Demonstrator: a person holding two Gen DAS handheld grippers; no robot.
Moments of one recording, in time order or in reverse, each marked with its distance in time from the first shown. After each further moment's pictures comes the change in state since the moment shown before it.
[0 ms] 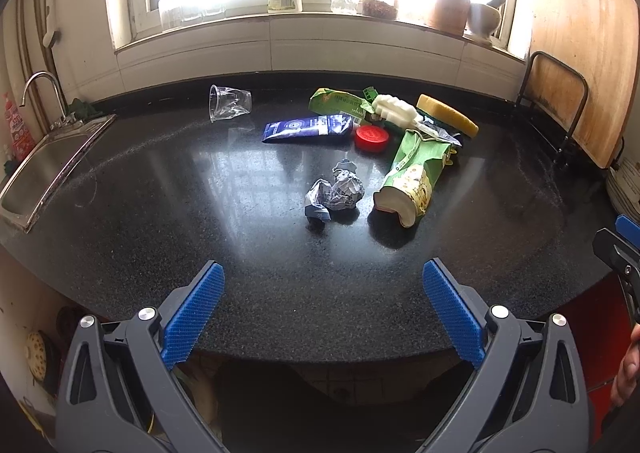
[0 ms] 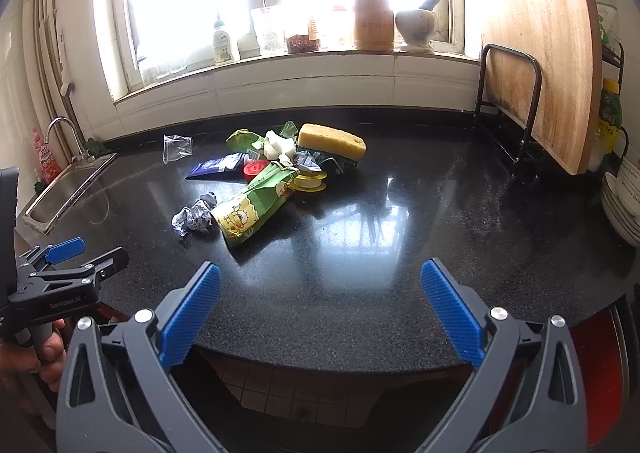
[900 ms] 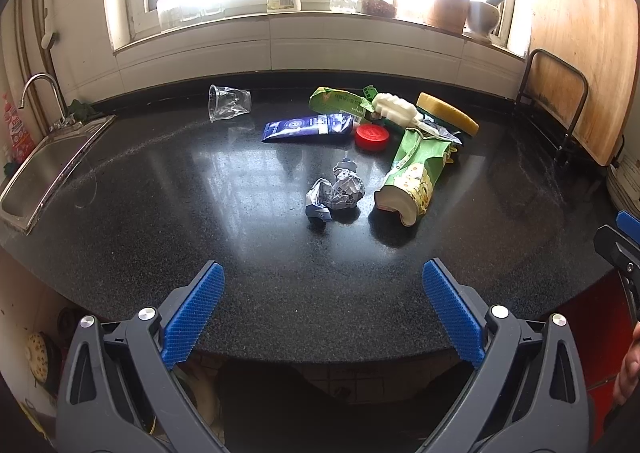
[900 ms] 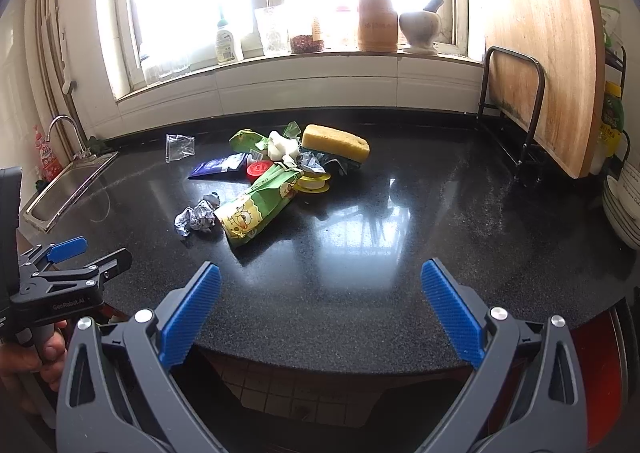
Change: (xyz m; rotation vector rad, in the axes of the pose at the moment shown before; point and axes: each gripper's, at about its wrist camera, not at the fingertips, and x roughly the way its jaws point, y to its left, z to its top) left arm 0.001 0.001 0.000 0.009 0.006 0.001; right arm -0.001 0.003 0.002 -0.006 0.002 0.004
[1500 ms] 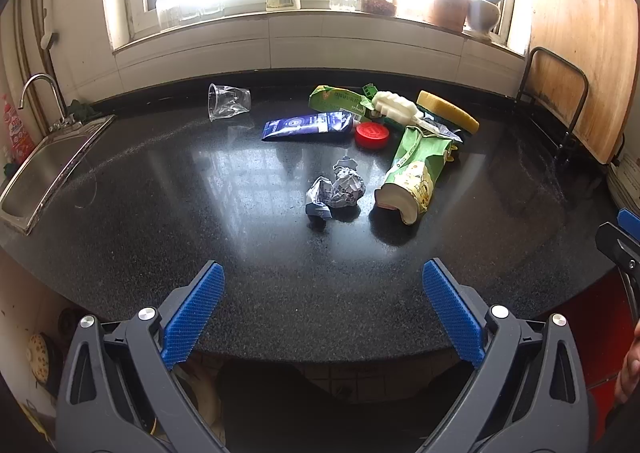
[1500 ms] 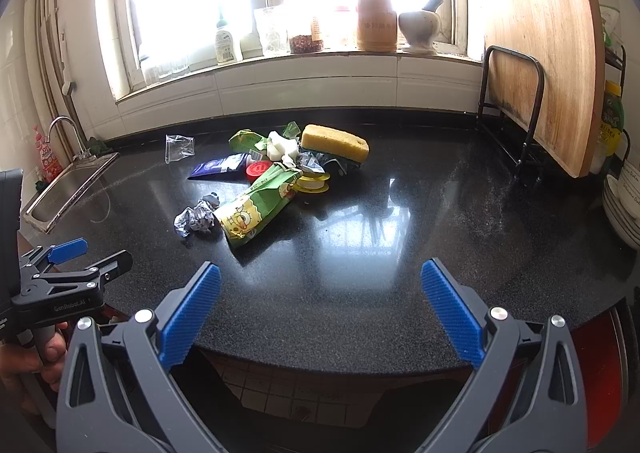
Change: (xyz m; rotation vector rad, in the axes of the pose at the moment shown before) left arm 0.001 -0.001 0.000 0.002 0.003 0.000; right arm 0.001 0.000 0.002 0.002 0.002 -0.001
